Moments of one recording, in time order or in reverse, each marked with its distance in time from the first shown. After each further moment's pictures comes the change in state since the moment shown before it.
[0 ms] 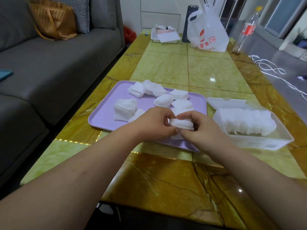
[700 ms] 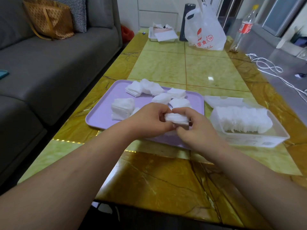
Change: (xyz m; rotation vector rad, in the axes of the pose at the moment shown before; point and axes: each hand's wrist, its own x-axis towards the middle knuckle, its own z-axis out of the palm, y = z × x) left_hand -0.002 0.002 -0.007 -0.064 0.004 0.051; right_hand -0.004 -0.007 0.009 -0.084 0.037 -0.054
